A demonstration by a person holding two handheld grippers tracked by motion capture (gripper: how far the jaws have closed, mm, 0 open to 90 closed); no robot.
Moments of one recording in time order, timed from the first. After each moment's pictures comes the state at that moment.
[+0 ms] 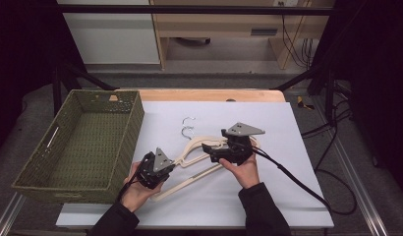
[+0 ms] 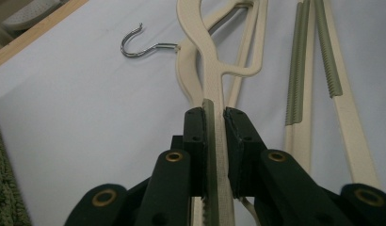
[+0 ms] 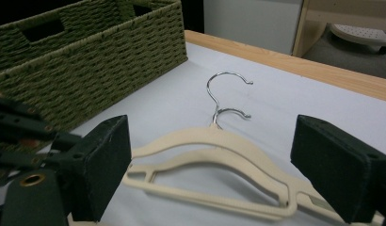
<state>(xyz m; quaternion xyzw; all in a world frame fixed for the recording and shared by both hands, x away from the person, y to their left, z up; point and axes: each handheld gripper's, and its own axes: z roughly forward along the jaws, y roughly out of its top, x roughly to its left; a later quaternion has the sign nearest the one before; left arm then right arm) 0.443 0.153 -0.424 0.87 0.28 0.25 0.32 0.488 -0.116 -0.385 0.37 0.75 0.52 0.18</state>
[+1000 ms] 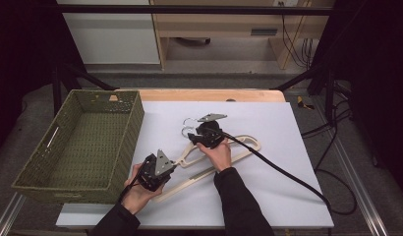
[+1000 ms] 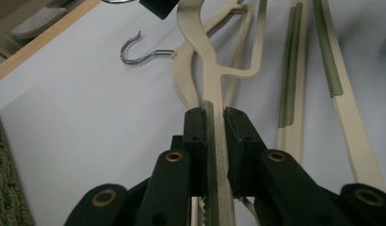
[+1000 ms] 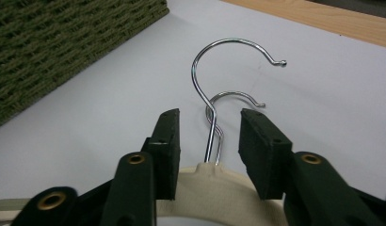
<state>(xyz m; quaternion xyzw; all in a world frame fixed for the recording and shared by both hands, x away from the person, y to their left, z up) 0.436 0.147 -0.424 0.87 0.28 0.26 0.32 0.566 -0.050 -0.432 0.41 0.79 0.43 0.15</state>
